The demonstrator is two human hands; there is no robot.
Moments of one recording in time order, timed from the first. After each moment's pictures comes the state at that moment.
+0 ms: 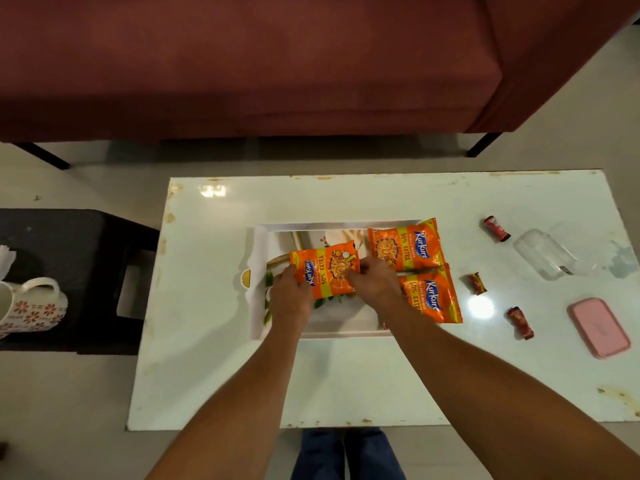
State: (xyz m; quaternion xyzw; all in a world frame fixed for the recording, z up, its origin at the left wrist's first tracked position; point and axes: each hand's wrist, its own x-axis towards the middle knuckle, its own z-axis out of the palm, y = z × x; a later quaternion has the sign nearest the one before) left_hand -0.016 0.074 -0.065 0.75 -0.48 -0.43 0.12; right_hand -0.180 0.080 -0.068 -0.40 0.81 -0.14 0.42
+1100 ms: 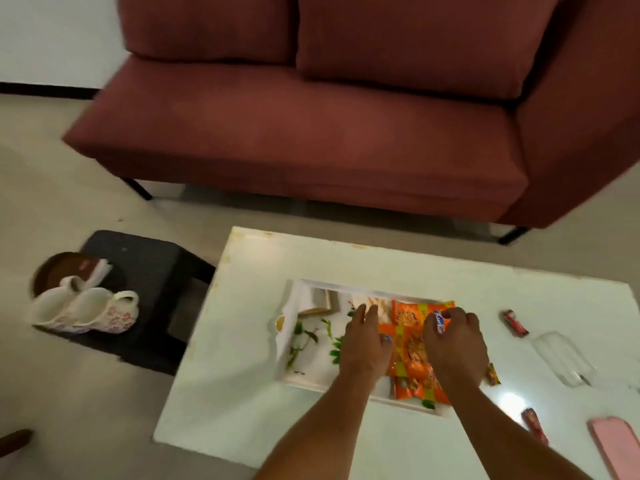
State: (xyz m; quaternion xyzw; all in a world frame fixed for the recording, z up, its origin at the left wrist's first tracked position) left_hand -0.099 0.084 0.016 0.67 -0.64 -0.38 0.07; right_hand -0.246 0.101 0.019 -0.43 0.87 -0.20 0.13
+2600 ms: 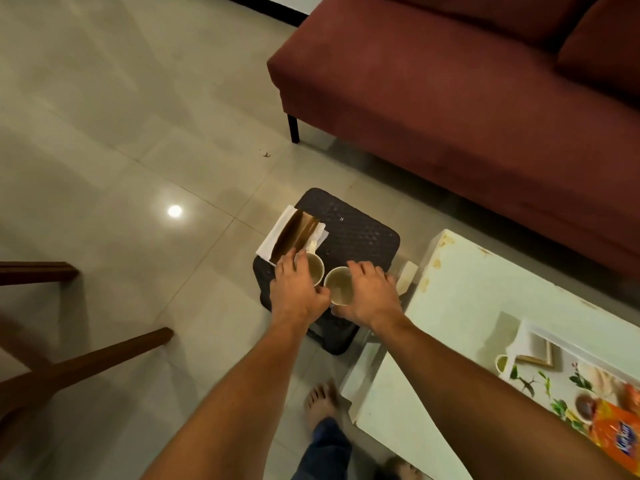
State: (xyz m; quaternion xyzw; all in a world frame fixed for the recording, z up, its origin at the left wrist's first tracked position) left_hand 0.514 0.040 0.028 0.83 -0.50 -0.22 0.07; right_hand 0.366 -0.011 0.030 -0.80 0.55 0.10 0.23
